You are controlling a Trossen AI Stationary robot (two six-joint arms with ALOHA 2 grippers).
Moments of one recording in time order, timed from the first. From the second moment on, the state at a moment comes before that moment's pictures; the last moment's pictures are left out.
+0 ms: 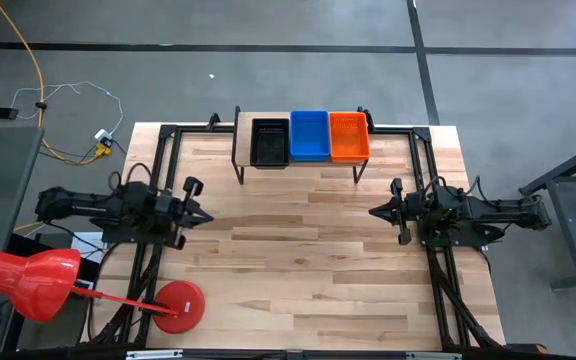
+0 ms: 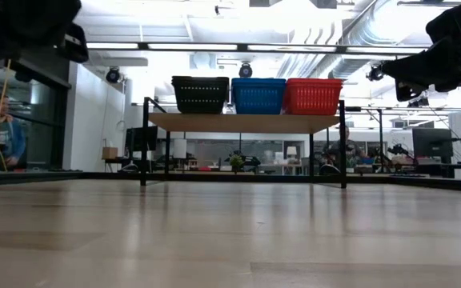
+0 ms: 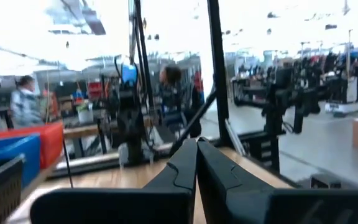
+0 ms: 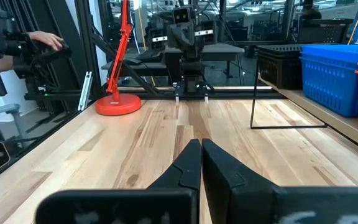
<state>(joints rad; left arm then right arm) 0.06 0.13 0.01 0.33 0.20 0.08 0.02 0.03 0.01 0.00 -0.03 0.00</state>
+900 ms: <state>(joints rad) 0.02 0.01 0.01 0.36 0.20 0.08 0.02 0.03 0.01 0.00 -0.03 0.00</state>
